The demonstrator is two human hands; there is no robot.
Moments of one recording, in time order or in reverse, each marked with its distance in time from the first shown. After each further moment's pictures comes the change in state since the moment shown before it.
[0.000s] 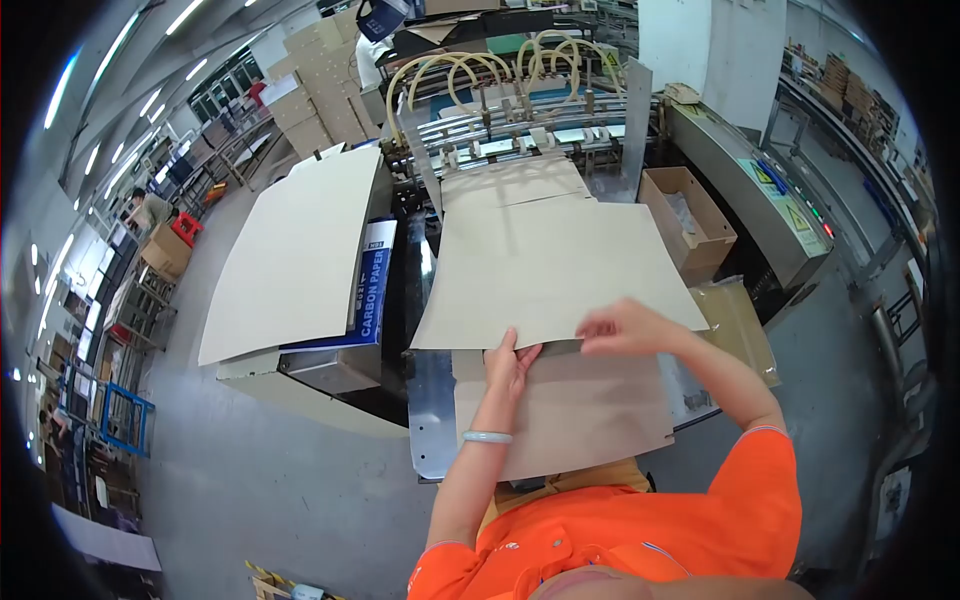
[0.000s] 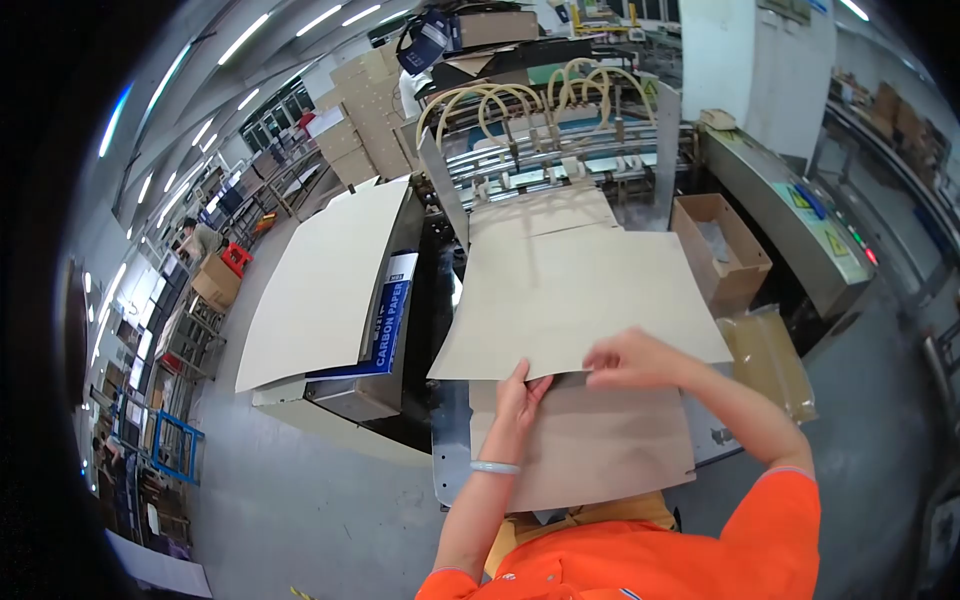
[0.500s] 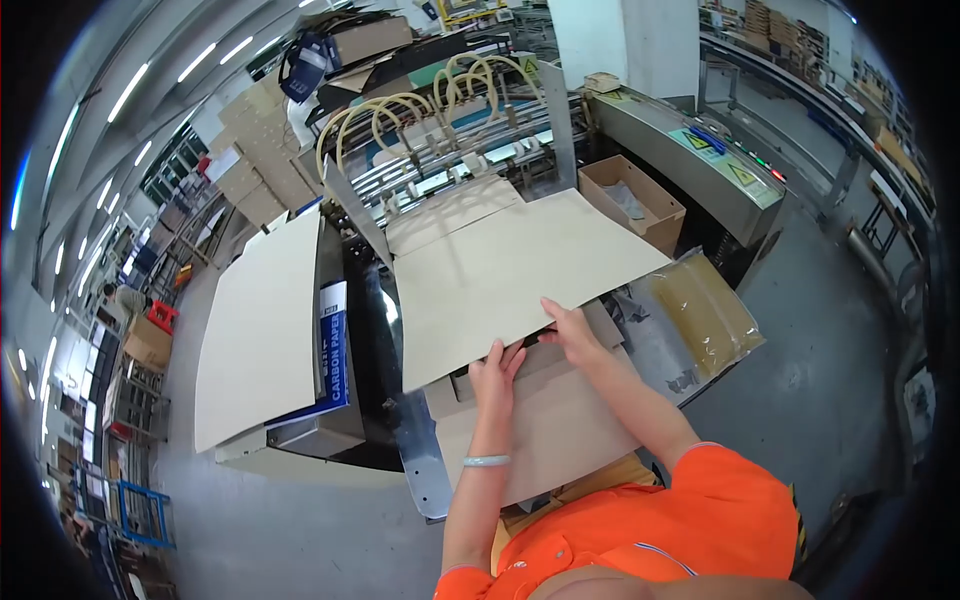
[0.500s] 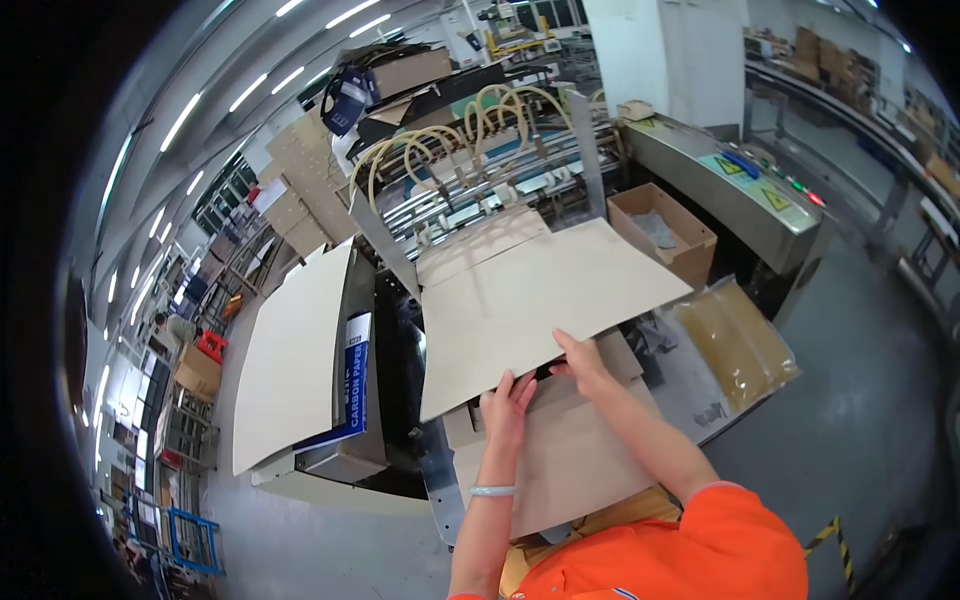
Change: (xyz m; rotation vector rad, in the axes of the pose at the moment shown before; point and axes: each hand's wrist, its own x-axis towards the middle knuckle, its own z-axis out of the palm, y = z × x) left_hand -0.013 -0.012 0.030 0.165 -0.237 0.138; right_hand 0.050 0.060 0.067 1.189 0.858 0.382
